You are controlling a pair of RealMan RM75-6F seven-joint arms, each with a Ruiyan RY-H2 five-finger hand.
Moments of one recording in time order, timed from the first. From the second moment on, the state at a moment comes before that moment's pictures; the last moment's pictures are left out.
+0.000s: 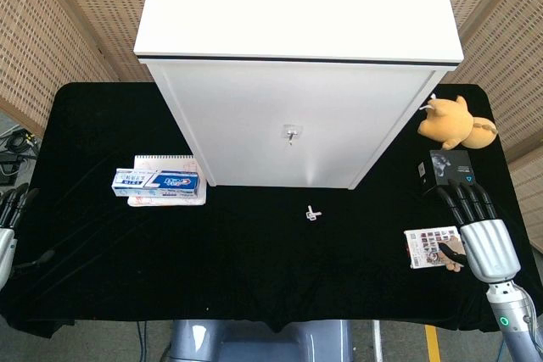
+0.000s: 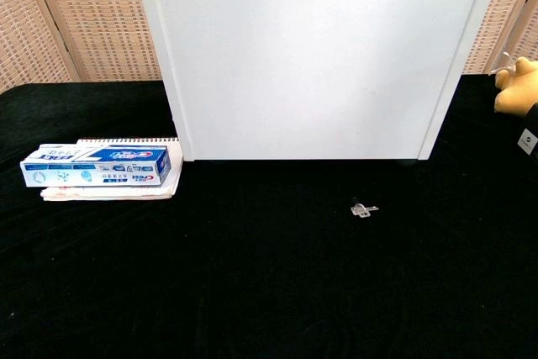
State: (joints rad) left arm -0.07 -1.06 -0.02 -1.67 1.52 1.53 0.04; right arm 0.24 -1.25 -0.06 -1.32 -1.59 1.62 0.04
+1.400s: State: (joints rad) left arm -0.13 -1.10 -0.05 -1.62 1.41 1.39 0.06; right arm 0.64 -1.51 0.13 -1.42 -1.30 0.89 0.03
